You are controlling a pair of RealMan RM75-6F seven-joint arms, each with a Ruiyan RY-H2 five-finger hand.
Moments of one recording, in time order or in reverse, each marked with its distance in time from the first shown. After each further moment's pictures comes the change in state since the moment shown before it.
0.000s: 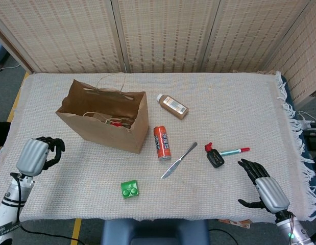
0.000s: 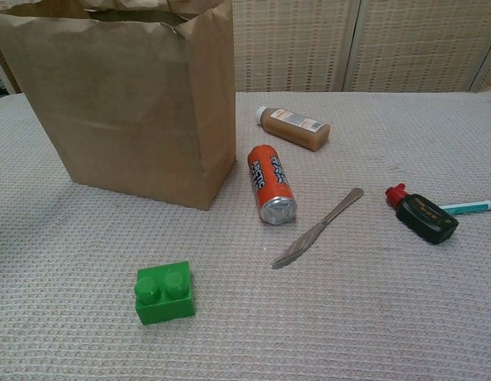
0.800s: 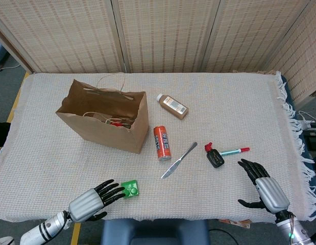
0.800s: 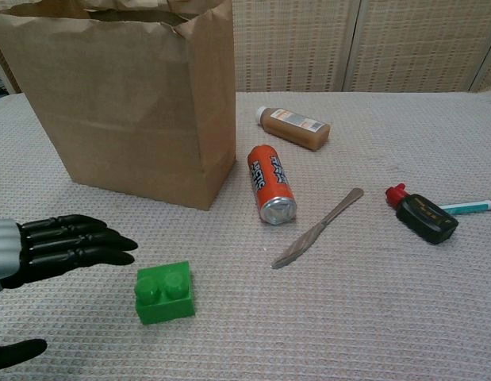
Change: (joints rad) left arm -0.062 -0.193 0.259 0.103 0.489 -0.162 0.058; right arm 0.000 0.003 -0.001 -0.003 -0.002 -0.001 0.007
